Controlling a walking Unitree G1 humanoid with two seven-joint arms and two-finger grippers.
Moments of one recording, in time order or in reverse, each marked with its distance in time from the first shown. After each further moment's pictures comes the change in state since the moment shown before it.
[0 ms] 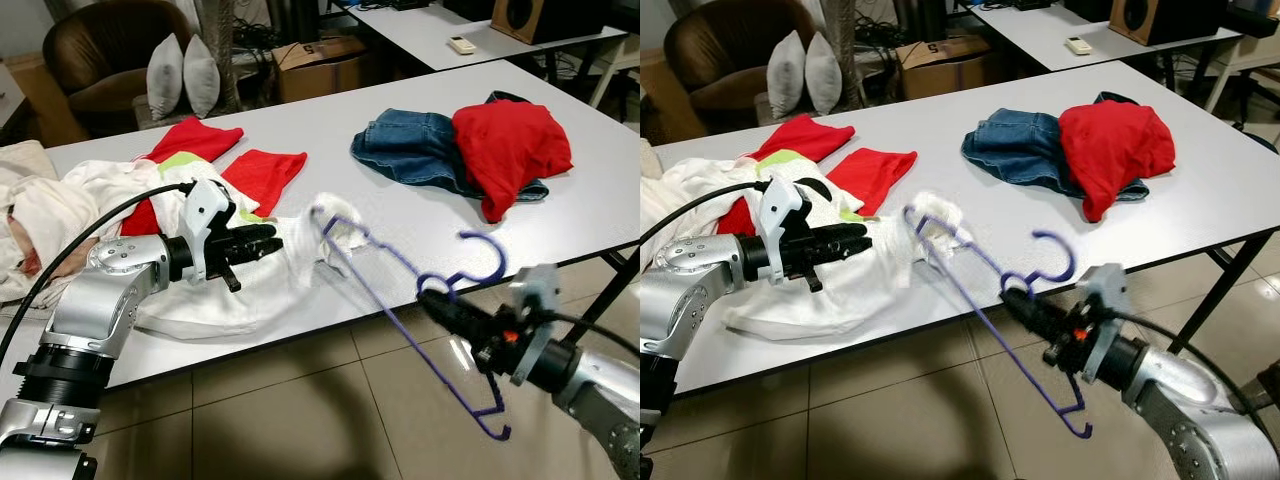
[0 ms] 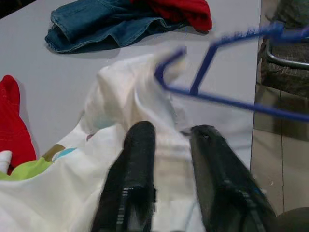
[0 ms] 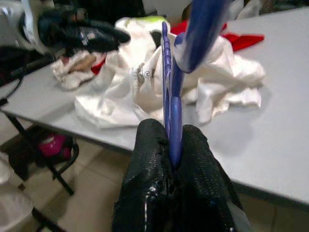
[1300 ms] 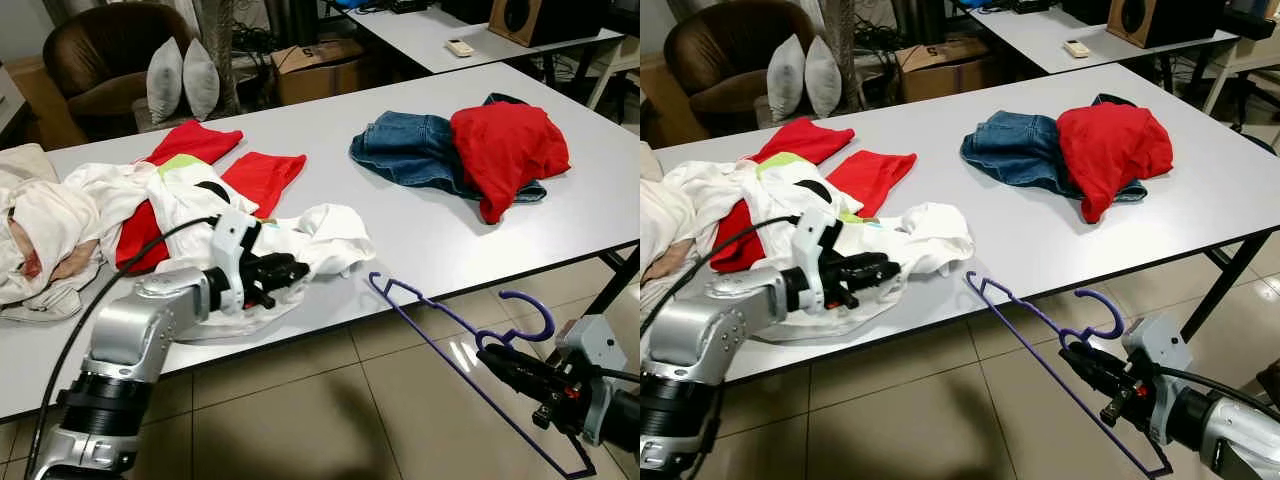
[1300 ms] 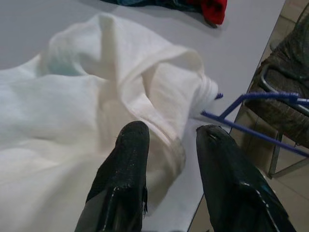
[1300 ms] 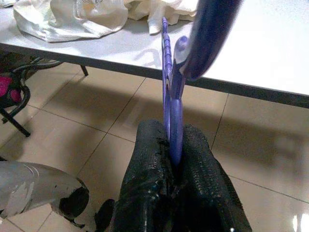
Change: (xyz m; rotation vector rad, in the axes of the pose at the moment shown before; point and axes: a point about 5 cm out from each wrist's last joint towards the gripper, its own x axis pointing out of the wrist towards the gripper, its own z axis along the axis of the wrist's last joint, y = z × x) left arm 0.029 -0.036 -0.024 -0.363 0.052 0.071; right arm -0.066 -0.007 -0.017 -0.097 0.261 -0.179
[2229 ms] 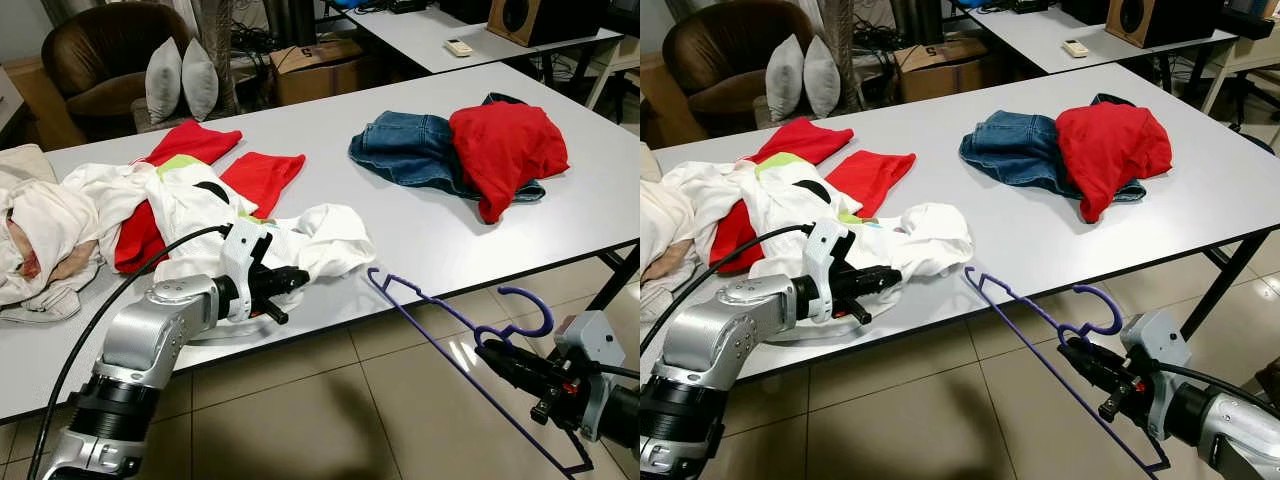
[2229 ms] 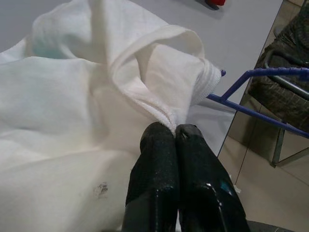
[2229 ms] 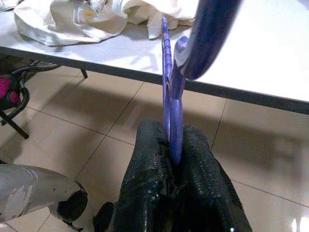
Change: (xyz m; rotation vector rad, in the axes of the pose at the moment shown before) left arm 0.007 -0.003 -0.009 0.020 0.036 0.001; right arm 0.002 0.000 0.003 -0.007 -0.011 0.002
